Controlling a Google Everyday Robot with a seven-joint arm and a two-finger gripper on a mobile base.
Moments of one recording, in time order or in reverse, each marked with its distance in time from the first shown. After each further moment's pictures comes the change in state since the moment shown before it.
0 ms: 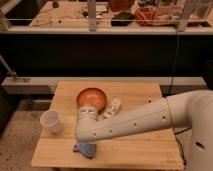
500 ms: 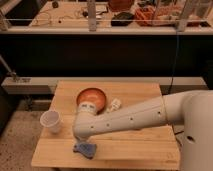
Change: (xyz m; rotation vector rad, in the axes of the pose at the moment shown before) arm 0.018 -0.037 0.017 0.149 -0.018 -0.424
